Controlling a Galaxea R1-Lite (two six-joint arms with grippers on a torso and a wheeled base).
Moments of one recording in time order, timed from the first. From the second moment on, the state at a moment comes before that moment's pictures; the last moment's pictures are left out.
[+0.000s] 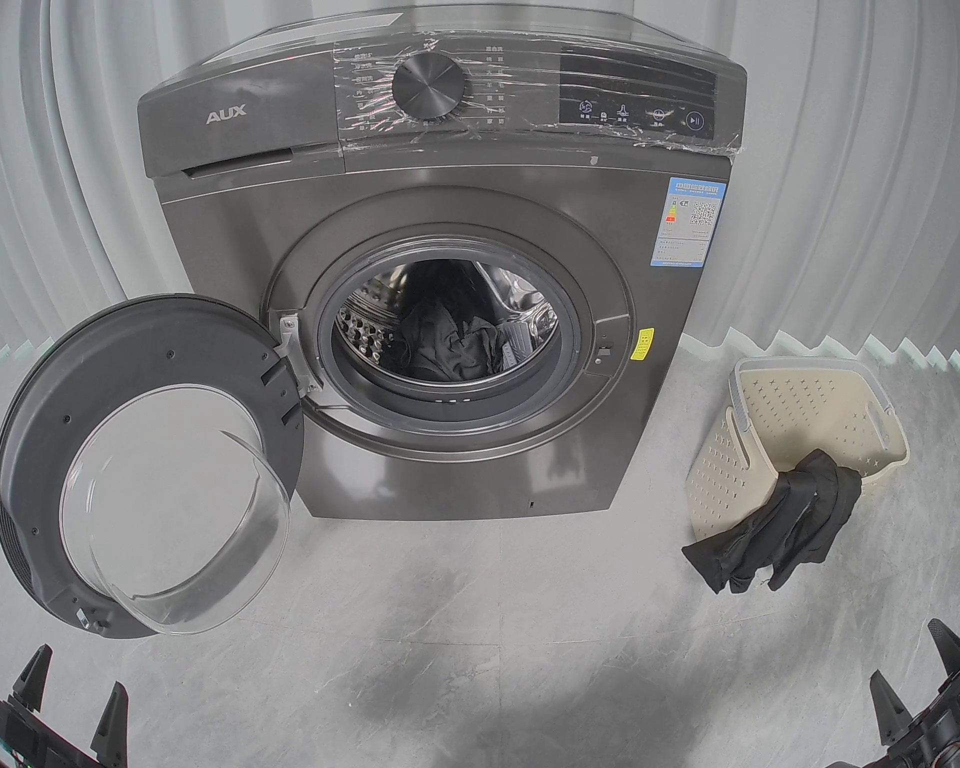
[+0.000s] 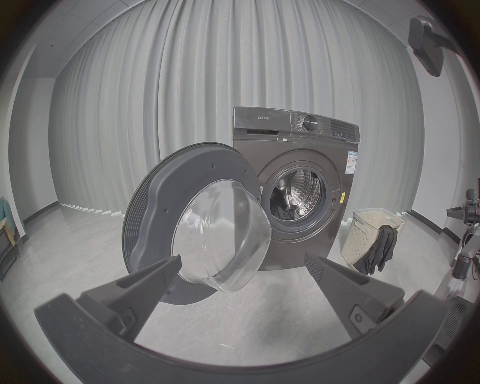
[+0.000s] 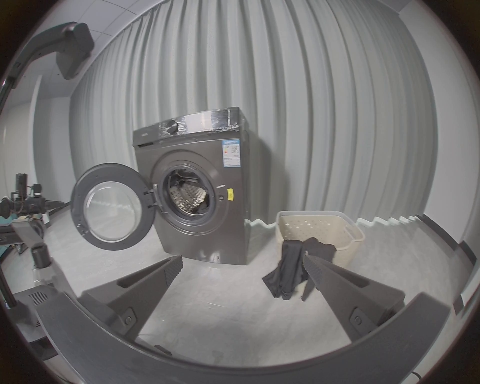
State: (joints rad) left arm 0.00 0.01 -0.02 0.00 0.00 -0.01; right arm -0.01 0.01 -0.02 0.02 0.17 -0.02
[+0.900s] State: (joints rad) left arm 0.00 0.01 -0.02 0.00 0.00 -0.01; right arm 0.00 0.01 -0.02 0.03 0.02 -0.01
